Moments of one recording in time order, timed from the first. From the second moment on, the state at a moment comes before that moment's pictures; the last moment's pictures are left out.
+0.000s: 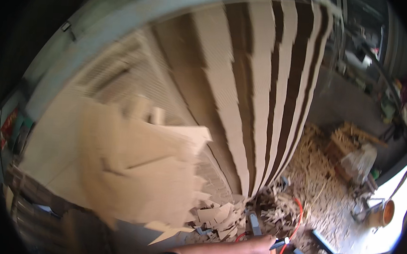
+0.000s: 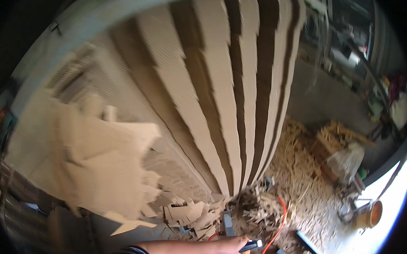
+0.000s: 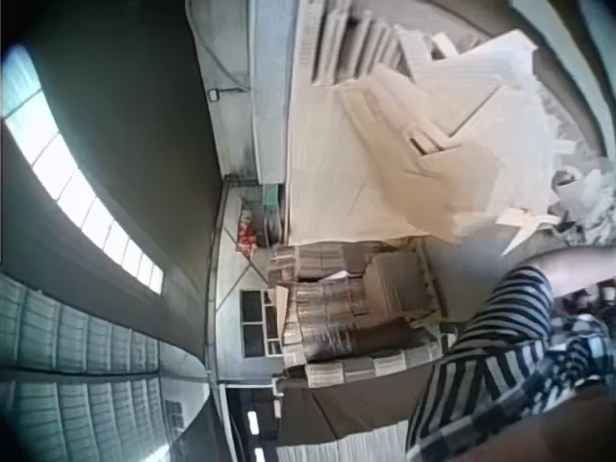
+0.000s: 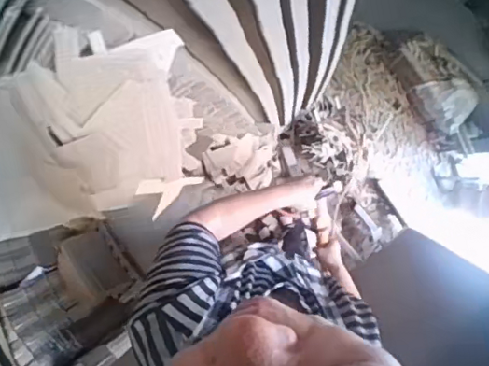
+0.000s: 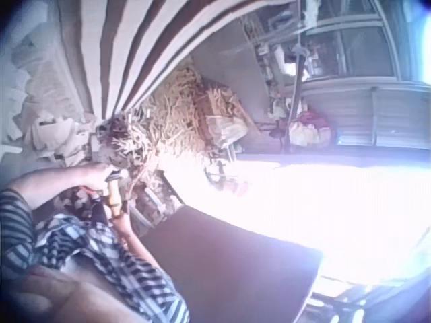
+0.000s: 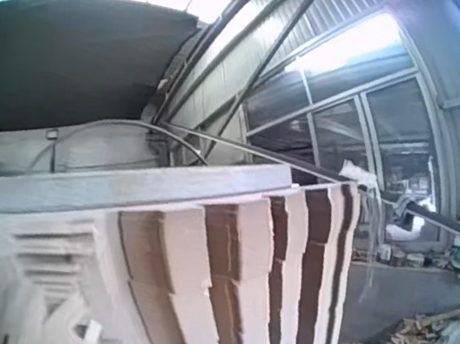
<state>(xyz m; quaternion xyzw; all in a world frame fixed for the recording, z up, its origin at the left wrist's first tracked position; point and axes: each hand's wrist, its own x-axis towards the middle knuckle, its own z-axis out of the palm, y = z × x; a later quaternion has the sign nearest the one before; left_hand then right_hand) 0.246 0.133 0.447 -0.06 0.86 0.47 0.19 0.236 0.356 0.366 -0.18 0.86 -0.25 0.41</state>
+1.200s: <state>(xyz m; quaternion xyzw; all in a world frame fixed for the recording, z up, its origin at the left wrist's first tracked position) 0.367 0.088 0.926 -0.03 0.92 0.33 -0.21 0.239 0.257 0.750 -0.40 0.78 -0.44 0.22</state>
